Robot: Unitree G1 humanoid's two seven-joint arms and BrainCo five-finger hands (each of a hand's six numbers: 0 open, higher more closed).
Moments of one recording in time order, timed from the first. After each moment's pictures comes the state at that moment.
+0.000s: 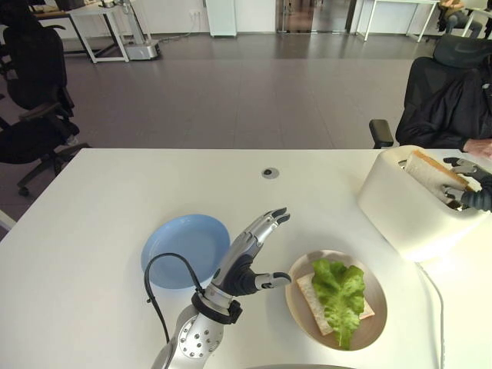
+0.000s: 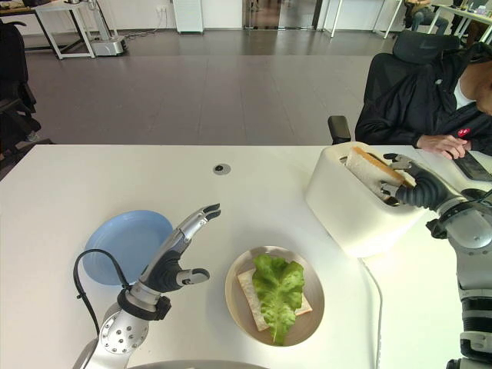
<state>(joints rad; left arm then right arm) 0.32 0.25 -0.33 -0.50 0.50 -0.30 -0.01 -0.22 -0.93 -0.29 0.32 -0.10 -0.19 0.43</state>
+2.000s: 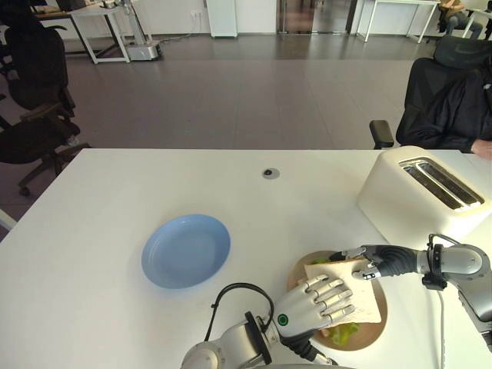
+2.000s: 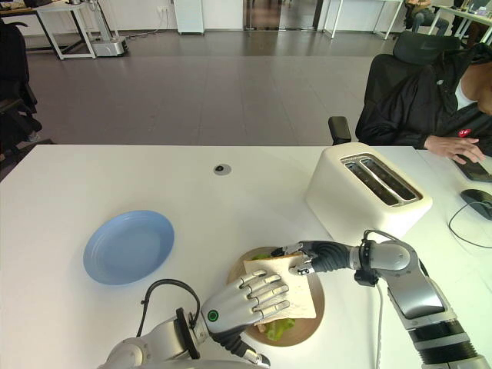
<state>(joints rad) 0.18 0.34 -0.70 -0.30 1.43 -0.38 0.02 -0.02 -0.82 0.08 -0.11 0.16 0.12 1.05</state>
